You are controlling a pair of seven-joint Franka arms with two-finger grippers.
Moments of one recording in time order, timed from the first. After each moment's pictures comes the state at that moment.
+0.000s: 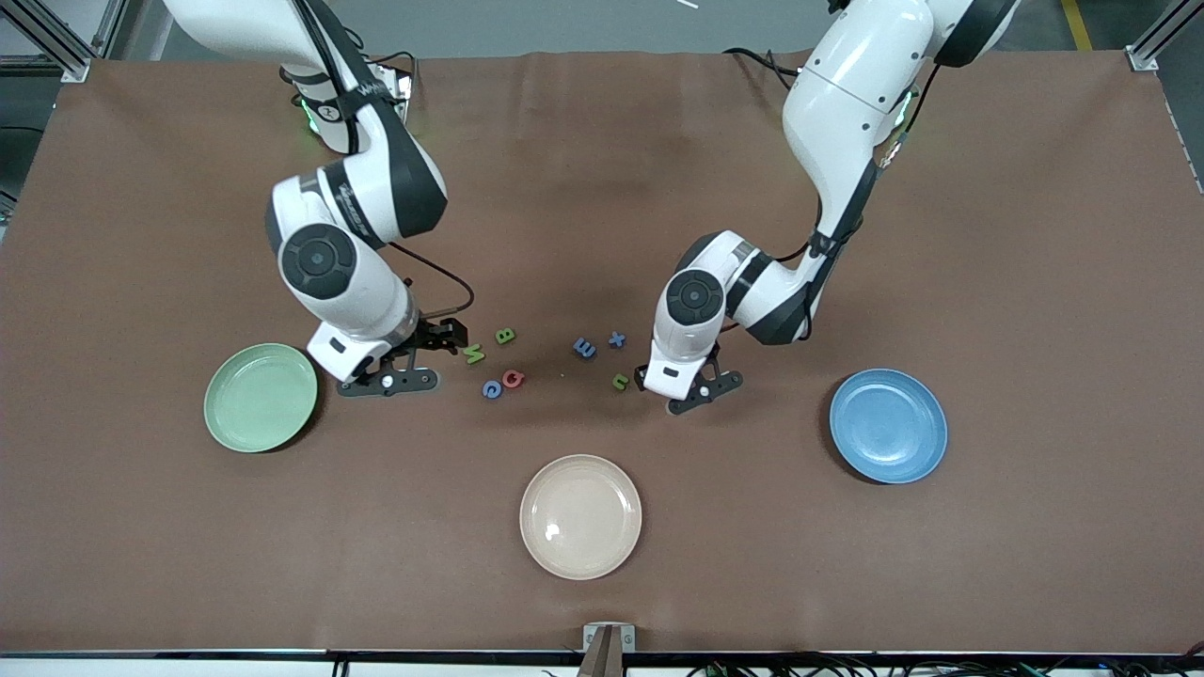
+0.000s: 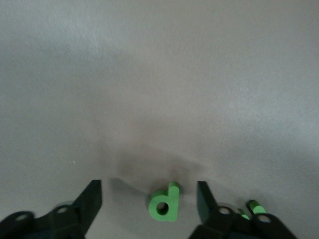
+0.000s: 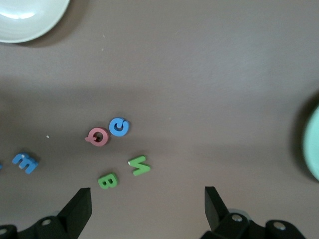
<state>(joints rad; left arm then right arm) -0.57 0.77 -0.10 -1.60 0.09 2.36 -1.14 0.52 0.39 -0.12 -1.76 0.09 2.07 0.30</state>
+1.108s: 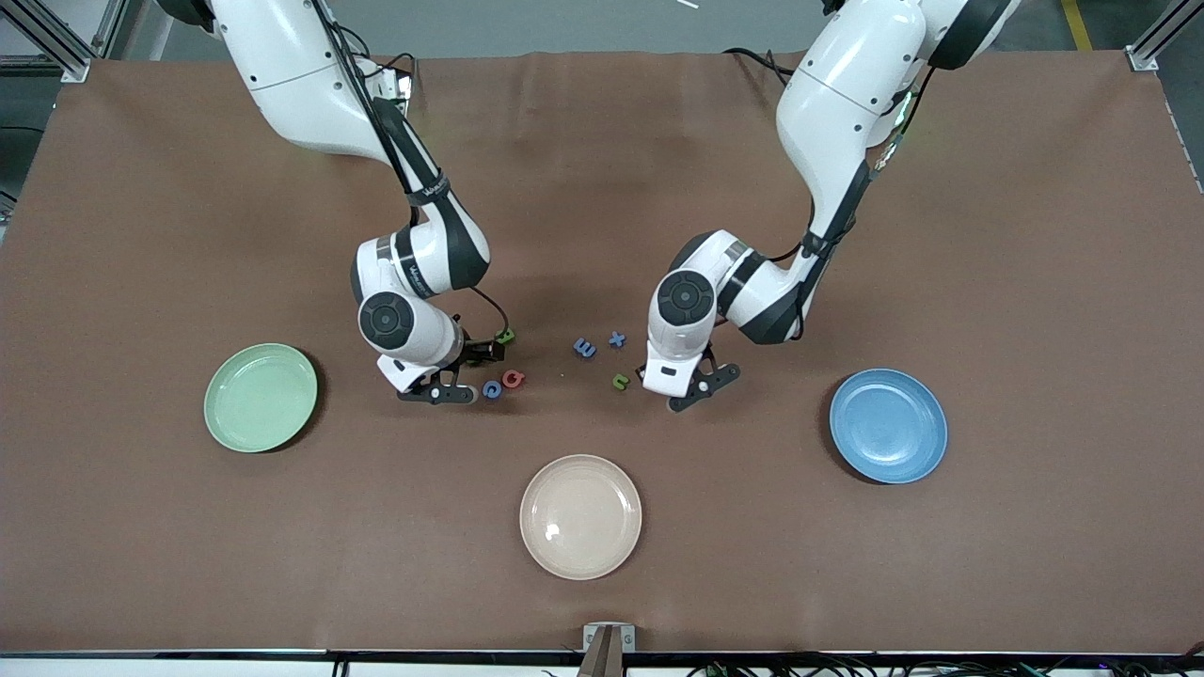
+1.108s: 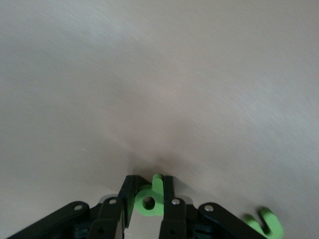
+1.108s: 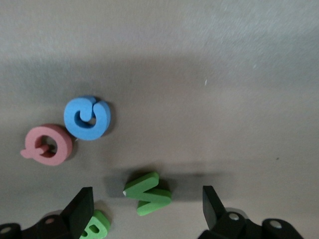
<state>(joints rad) -0.57 0.76 -0.08 -1.59 0.09 2.28 -1.22 0.57 0.59 -0.12 -1.90 0.28 2.33 0.32</state>
